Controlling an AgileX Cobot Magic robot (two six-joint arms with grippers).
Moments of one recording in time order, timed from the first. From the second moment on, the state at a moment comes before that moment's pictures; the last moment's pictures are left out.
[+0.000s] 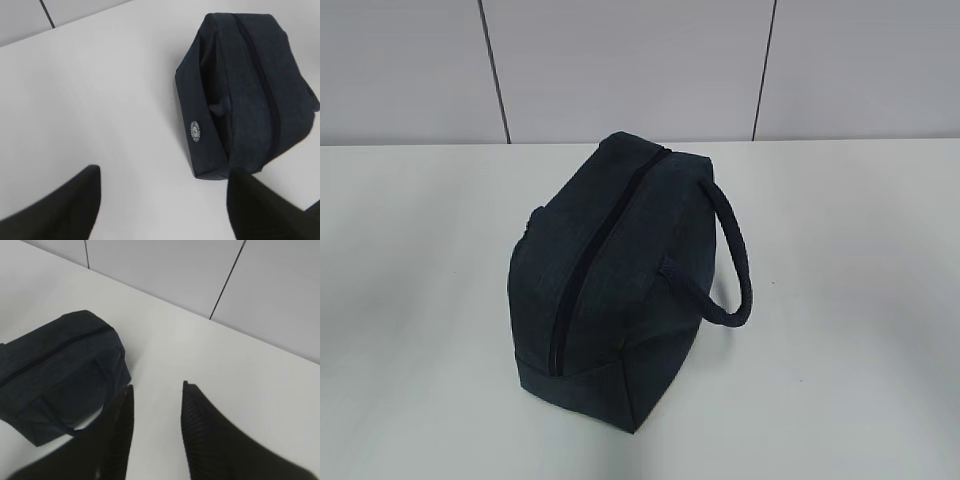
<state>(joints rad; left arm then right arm) -0.24 0.93 -1.07 -0.21 1.01 0.24 0.40 0.97 -1.40 -0.11 1.08 -0.07</state>
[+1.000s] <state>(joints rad) -0.24 0.06 -0.81 -0.25 1.28 0.19 0.40 0.14 -0.95 0.10 1.27 -0.14</state>
